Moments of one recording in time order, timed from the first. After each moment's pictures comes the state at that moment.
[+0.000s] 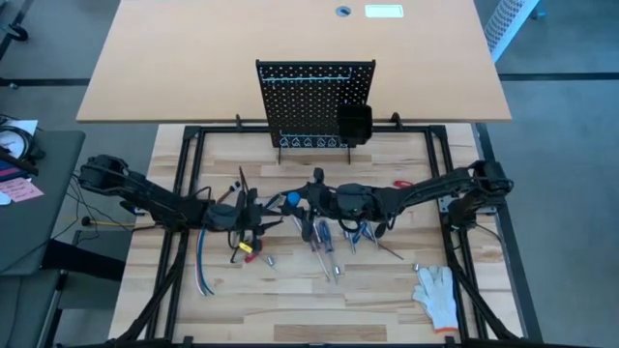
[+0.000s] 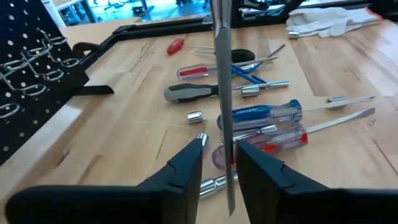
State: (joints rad) left arm -0.23 1.27 0.33 0.65 -0.42 0.04; right arm 0.14 1.72 1.21 0.45 0.32 0.06
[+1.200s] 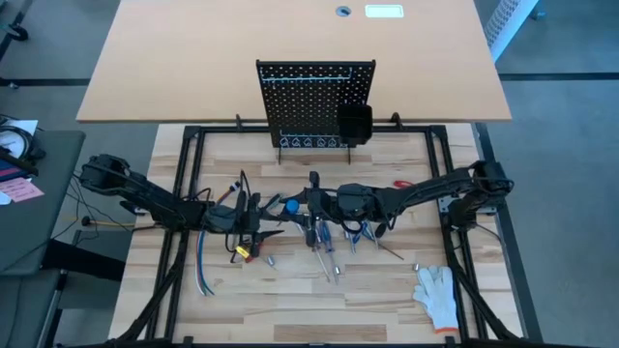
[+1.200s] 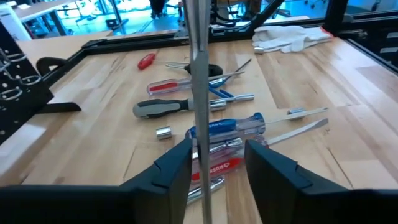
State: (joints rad) left arm -0.25 1.28 0.33 0.72 -0.34 0.04; right arm 0.14 1.72 1.21 0.46 0.20 -0.03
